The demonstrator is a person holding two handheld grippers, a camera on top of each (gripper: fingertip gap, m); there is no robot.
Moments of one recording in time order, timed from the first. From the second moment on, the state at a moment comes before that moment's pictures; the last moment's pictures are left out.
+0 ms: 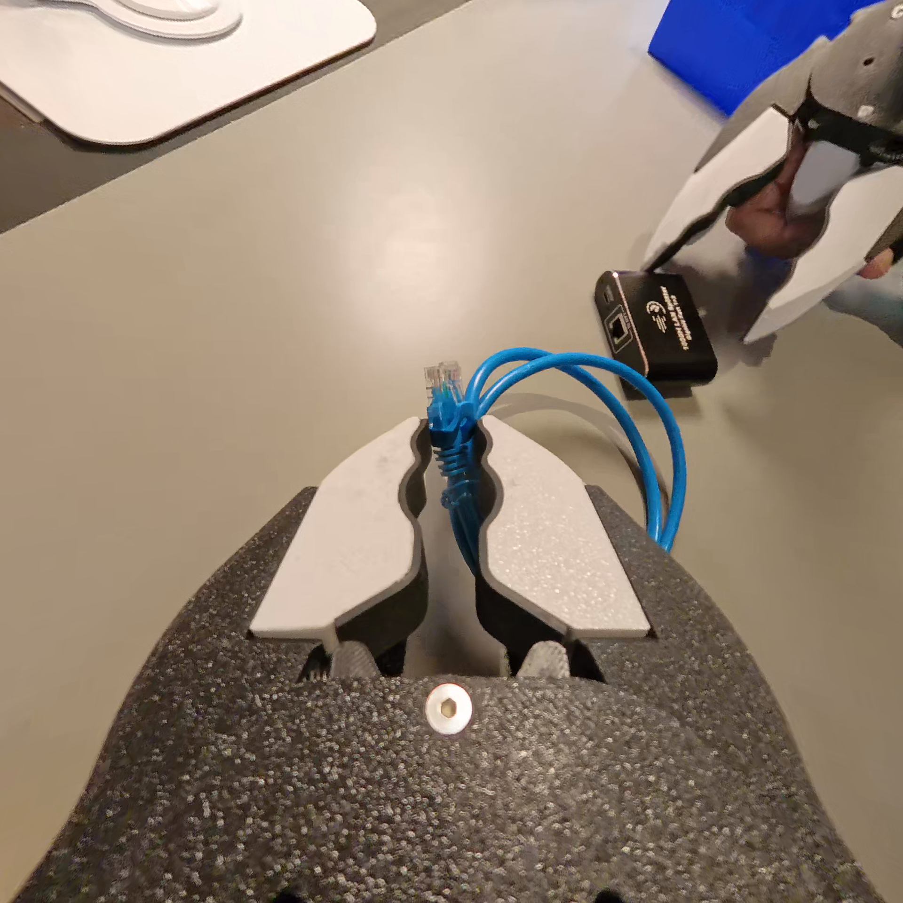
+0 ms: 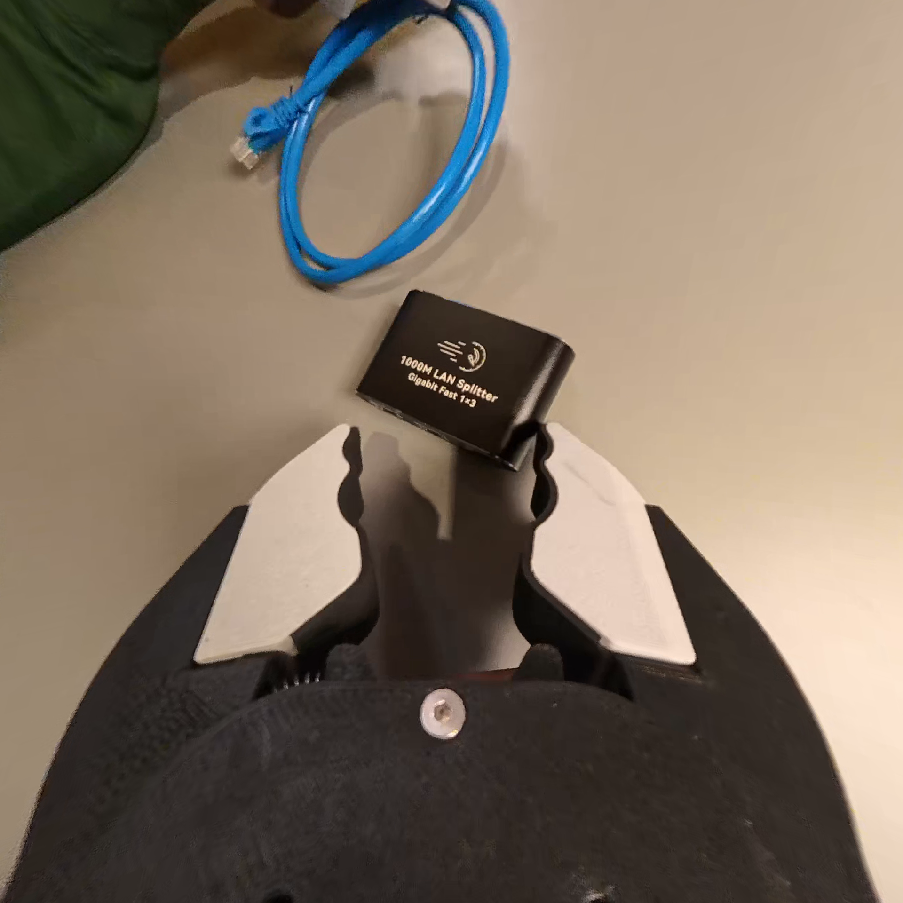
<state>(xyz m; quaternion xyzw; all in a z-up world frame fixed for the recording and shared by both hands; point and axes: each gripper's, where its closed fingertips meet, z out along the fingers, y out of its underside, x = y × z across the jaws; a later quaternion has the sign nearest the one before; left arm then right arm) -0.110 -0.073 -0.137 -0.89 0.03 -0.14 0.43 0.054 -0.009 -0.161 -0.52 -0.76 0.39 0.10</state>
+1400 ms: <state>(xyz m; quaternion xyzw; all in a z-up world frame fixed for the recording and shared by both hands) -0.073 -0.061 -0.157 -0.90 0.07 -0.17 0.40 0.020 0.027 -0.176 -0.63 -0.69 0.29 0.21</state>
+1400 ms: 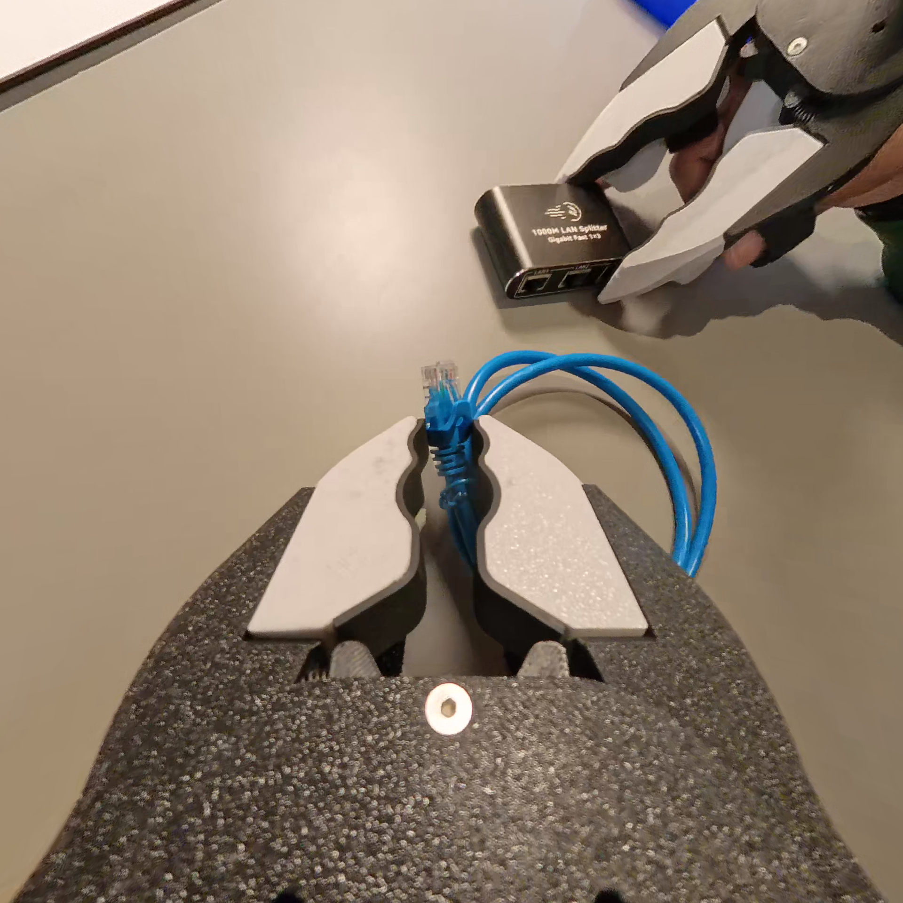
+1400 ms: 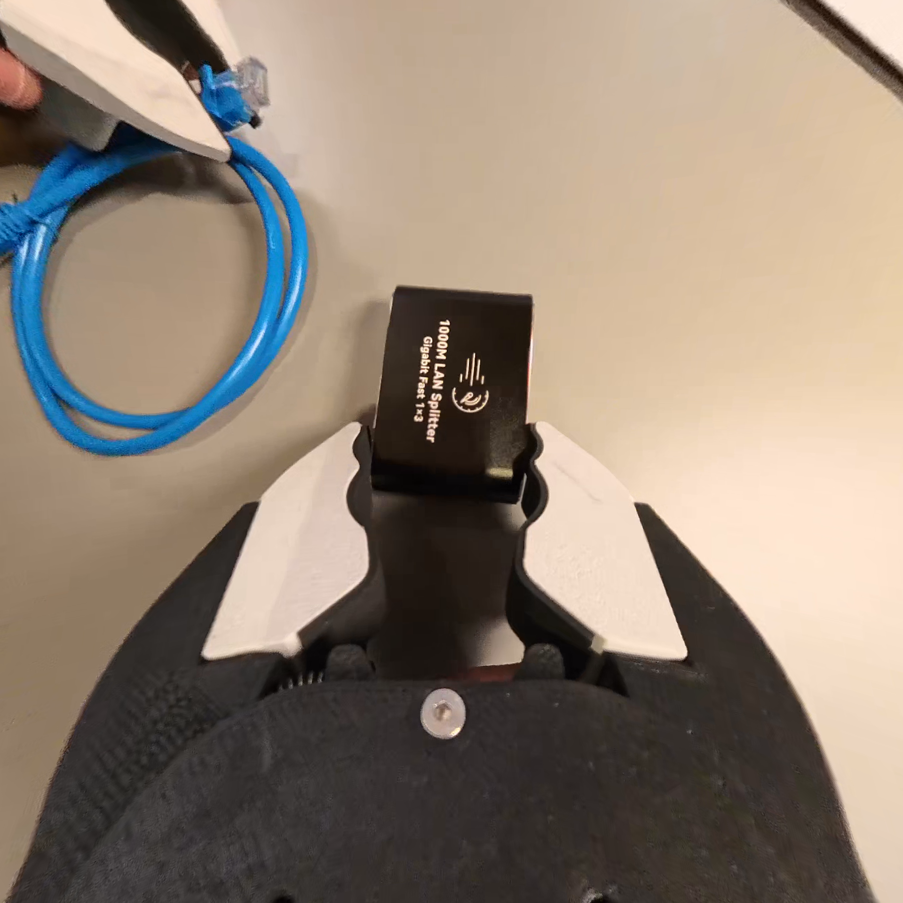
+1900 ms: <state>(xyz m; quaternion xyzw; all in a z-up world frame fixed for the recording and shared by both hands) -0.049 -0.053 -0.160 -0.90 0.10 -0.17 0.39 0.017 0.022 -0.177 -0.63 -0.69 0.29 0.21</state>
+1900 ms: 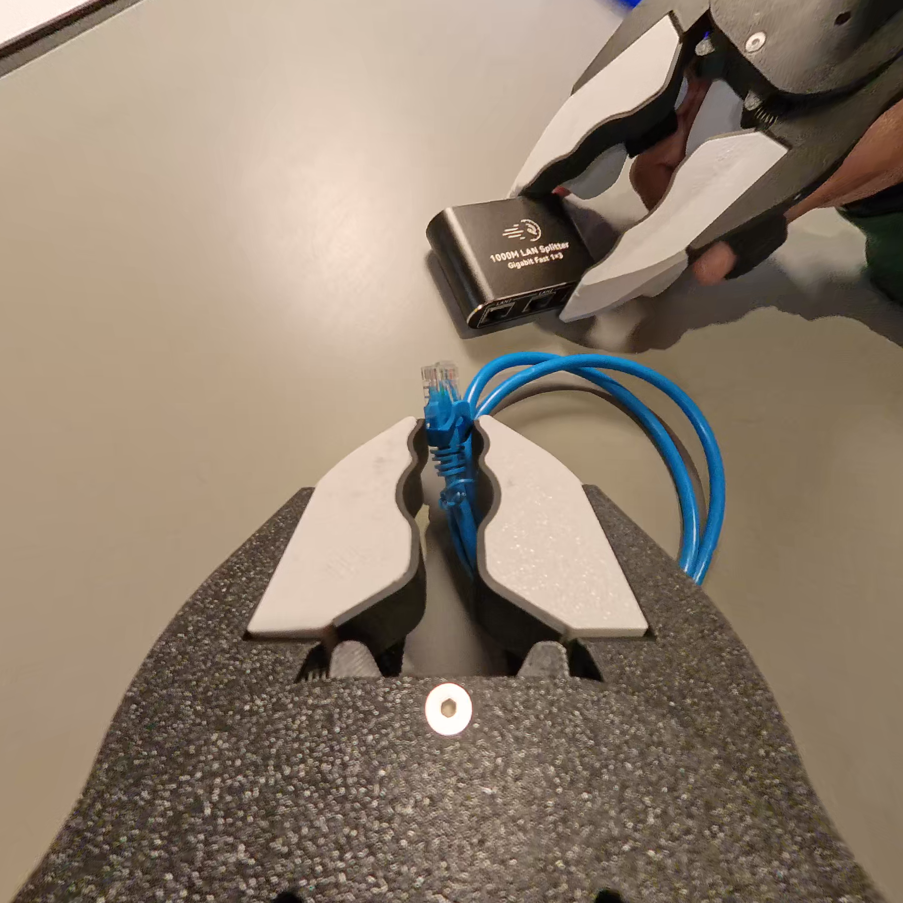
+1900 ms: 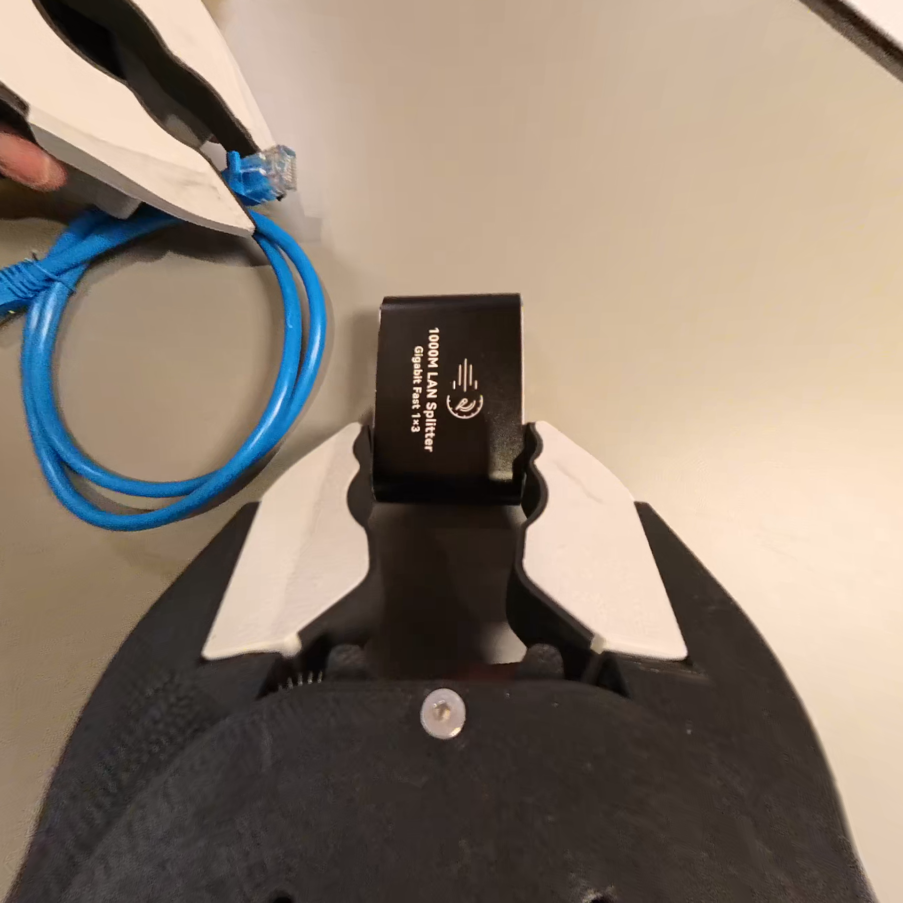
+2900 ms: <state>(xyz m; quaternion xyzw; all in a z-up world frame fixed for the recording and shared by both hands) -0.016 -0.044 -0.166 -0.91 0.08 -0.18 0.37 -0.002 0.008 -0.150 -0.65 -0.60 0.42 0.19</state>
